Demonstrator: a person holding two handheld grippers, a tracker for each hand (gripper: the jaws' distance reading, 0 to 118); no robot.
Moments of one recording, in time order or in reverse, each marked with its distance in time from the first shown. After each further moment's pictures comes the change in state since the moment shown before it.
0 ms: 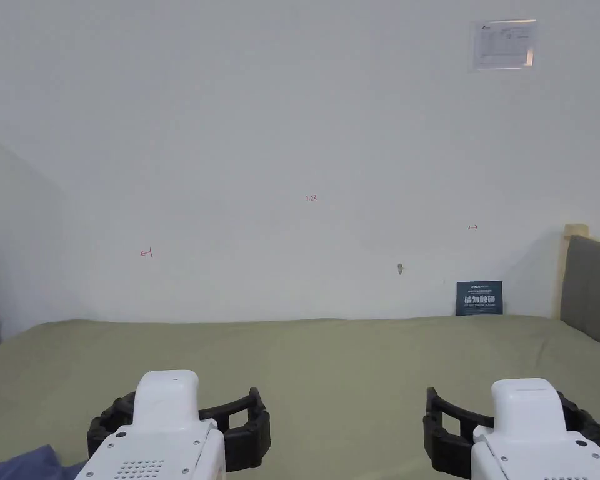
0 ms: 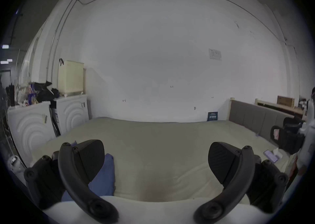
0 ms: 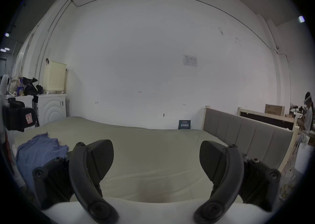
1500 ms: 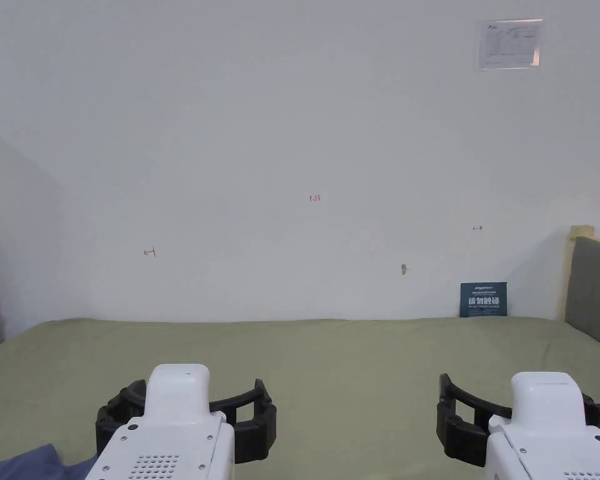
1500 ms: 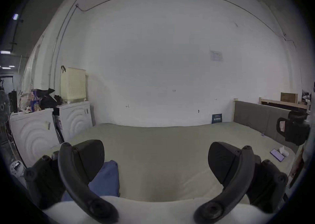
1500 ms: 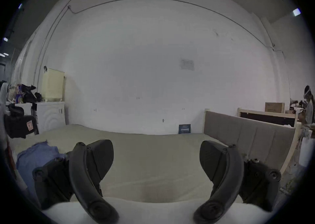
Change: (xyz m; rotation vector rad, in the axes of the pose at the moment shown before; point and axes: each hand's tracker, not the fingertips) left arm 0.003 0.005 -0.003 0.048 0.042 -0.051; right arm 0.008 0.003 -0.010 0.051 -0.002 -0.041
